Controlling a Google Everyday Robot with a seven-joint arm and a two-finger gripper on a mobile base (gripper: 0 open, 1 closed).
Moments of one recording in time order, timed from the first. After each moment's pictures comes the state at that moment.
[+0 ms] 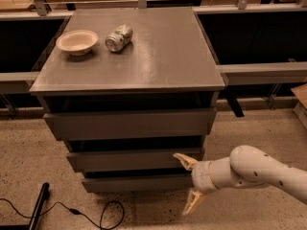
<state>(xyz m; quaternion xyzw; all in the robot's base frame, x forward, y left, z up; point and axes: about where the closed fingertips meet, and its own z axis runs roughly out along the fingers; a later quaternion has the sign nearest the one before) 0.443 -0.092 0.547 -0.72 0.57 0.16 0.35</state>
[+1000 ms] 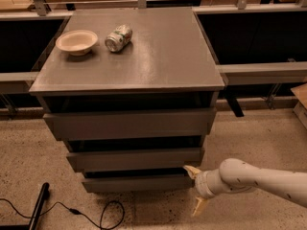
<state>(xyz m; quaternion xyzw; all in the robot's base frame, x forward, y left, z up) 0.479 -0.143 0.398 -0.72 0.63 0.11 0.27</state>
